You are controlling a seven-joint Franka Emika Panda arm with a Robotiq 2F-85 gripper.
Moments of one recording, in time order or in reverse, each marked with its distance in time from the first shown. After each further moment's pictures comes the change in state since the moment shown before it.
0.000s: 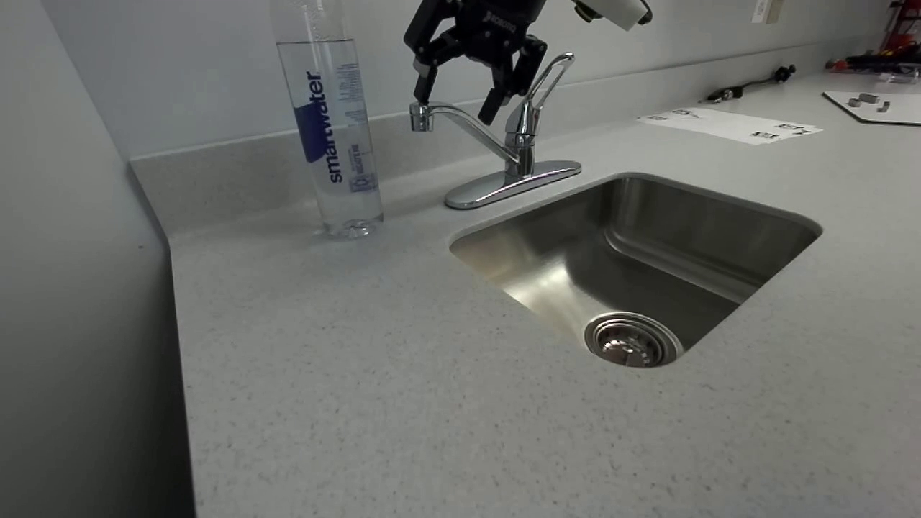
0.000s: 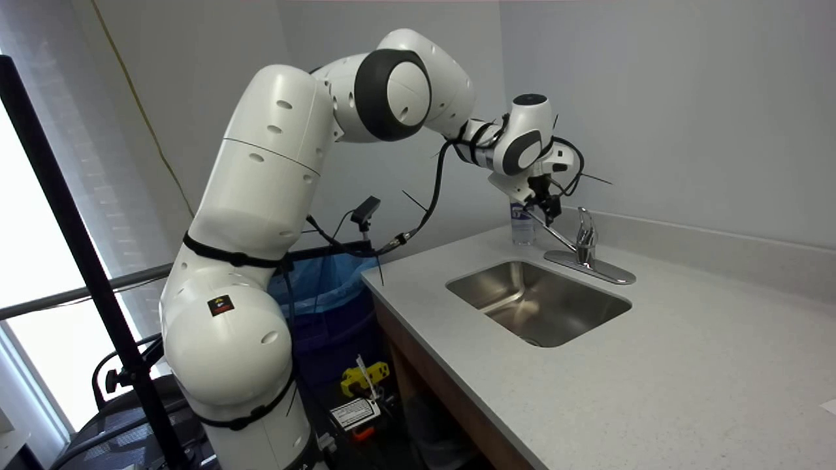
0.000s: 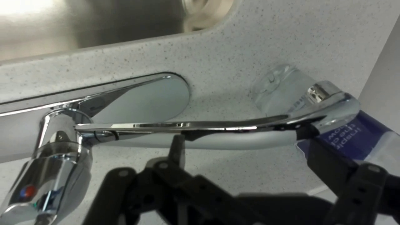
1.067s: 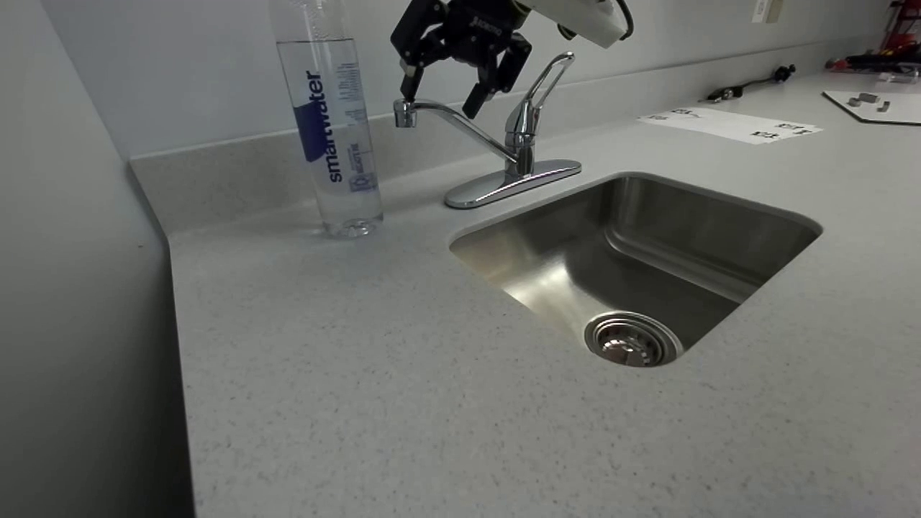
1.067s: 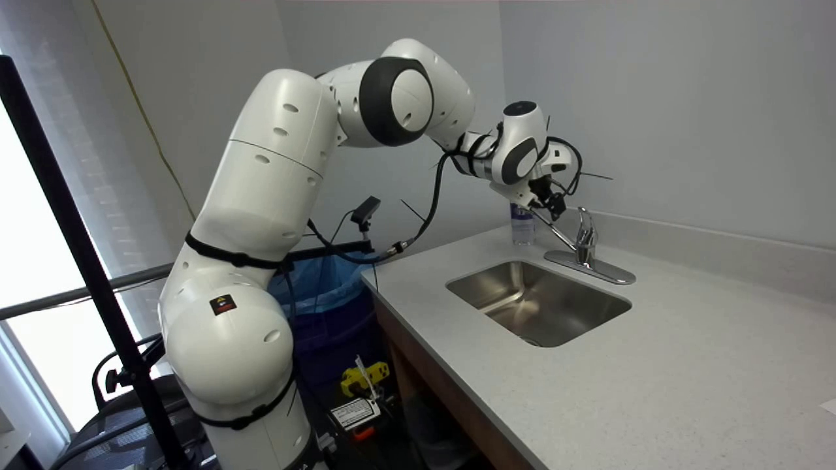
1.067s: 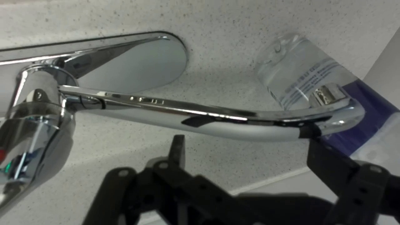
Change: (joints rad) arm 0.019 0.029 -0.006 -0.008 -0.068 0.169 0.000
